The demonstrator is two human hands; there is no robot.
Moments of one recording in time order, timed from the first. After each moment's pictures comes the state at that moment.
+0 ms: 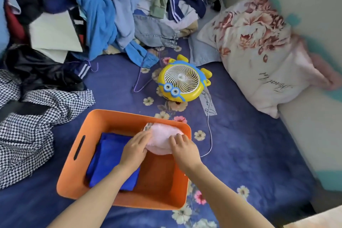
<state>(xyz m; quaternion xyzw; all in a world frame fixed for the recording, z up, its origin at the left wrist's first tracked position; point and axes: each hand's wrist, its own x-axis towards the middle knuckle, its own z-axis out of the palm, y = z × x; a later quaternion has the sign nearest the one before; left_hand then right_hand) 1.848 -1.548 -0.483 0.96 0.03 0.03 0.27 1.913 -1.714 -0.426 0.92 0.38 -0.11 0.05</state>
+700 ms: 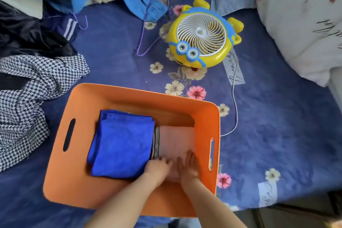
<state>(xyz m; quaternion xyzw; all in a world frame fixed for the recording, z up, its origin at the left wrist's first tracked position) 1.811 -1.605 -0.610 0.88 -0.07 -0.46 0.06 1.844 -1.710 -0.602 0.78 0.27 -0.50 0.26</state>
